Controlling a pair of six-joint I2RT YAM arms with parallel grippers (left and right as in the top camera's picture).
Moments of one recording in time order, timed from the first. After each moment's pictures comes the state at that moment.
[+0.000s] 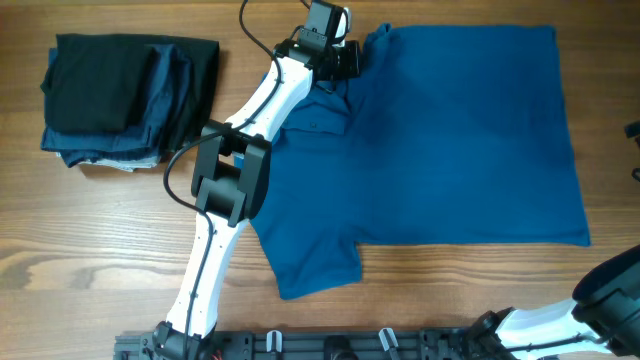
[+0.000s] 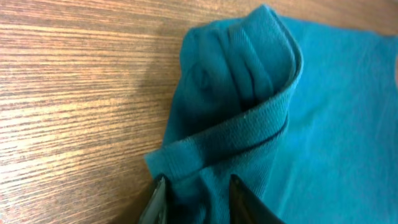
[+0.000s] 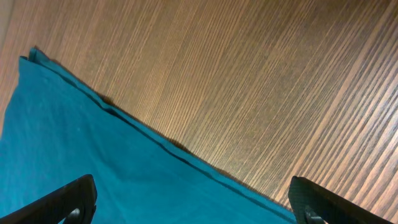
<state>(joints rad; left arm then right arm) -0.43 2.58 2.22 -0.49 0.31 -0.47 -0.81 1.74 1.40 -0.72 -0.16 0.40</state>
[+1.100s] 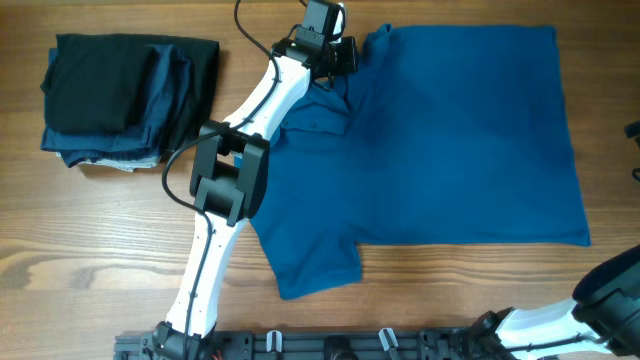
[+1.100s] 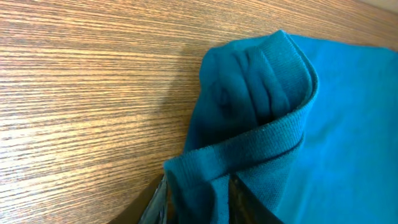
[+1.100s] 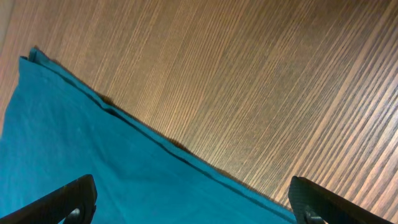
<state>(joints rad) -0.42 2.58 2.22 -0.47 0.26 -0.47 -0.81 1.74 1.40 -0.72 -0.16 0.40</state>
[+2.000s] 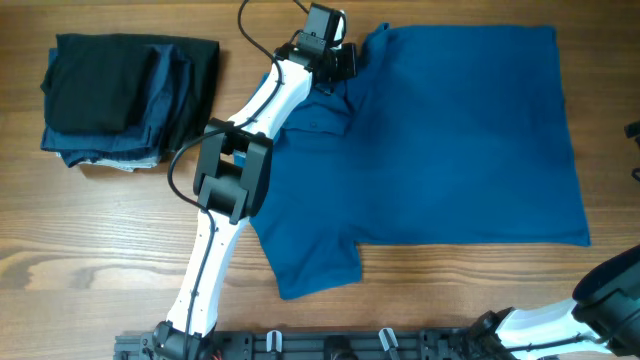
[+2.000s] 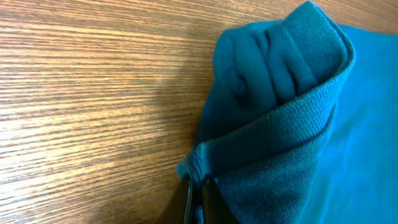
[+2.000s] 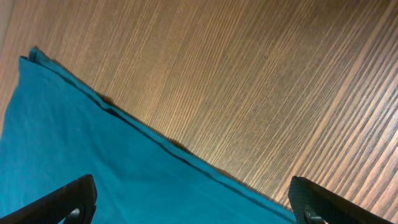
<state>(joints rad) -0.42 2.61 2.22 -0.46 0.26 -0.47 -0.81 1.74 1.40 -0.72 -0.16 0.40</state>
